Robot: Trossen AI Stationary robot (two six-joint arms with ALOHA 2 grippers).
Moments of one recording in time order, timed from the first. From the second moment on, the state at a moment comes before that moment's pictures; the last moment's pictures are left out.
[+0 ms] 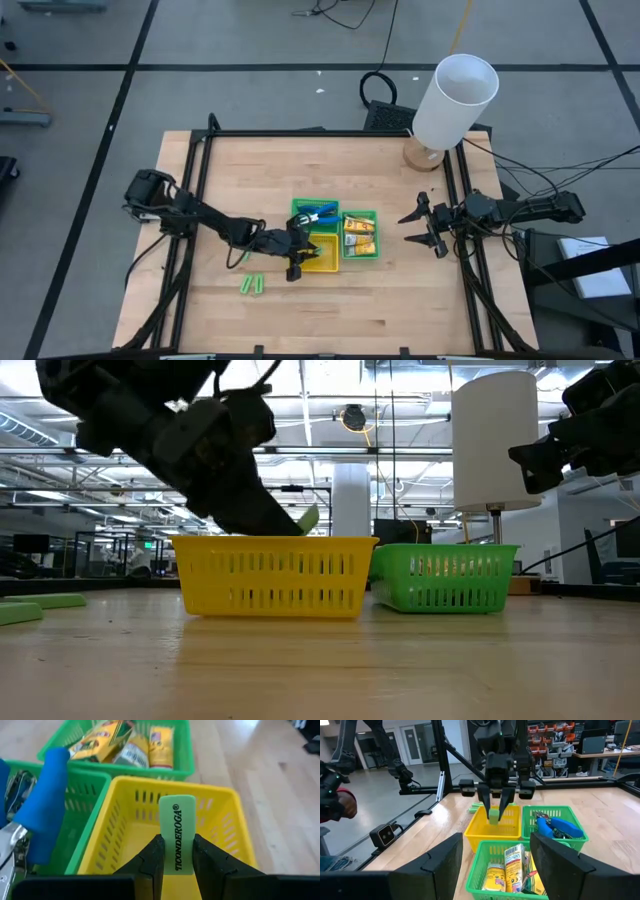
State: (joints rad) left arm -0.26 1.71 0.71 0.44 -0.17 -0.24; right arm 0.12 0.12 0.02 0.07 -0.10 0.11
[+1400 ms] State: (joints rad) left arm -0.25 1.74 0.71 0.48 -0.21 -0.40; right arm 0.12 0.12 0.02 0.07 -0.10 0.11
